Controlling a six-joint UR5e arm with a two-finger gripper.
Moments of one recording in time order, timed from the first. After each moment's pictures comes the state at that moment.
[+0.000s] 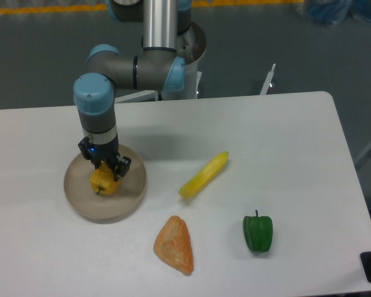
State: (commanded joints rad) arm 1.76 -1.80 -1.86 -0.84 1.53 0.46
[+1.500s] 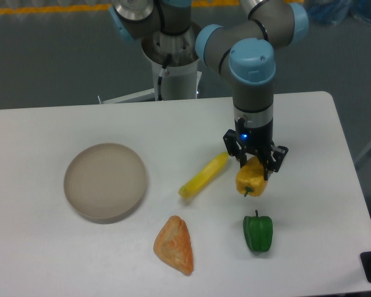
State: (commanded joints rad) arm 2.27 -1.81 -1.61 -0.96 1.59 1.07
